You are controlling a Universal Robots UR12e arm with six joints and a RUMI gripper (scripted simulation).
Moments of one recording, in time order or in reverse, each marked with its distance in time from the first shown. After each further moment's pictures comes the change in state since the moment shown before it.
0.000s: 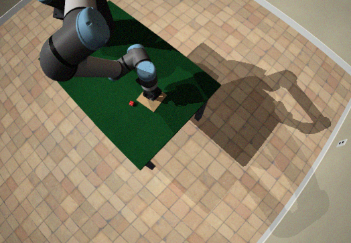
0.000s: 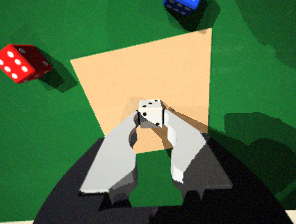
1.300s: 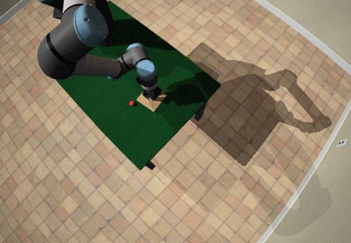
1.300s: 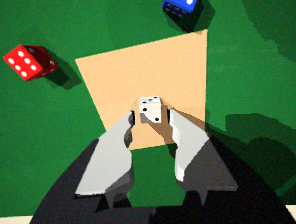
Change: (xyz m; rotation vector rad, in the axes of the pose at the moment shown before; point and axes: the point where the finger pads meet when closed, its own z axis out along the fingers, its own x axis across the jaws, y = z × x) arm 0.000 0.000 -0.009 0.000 0.000 0.000
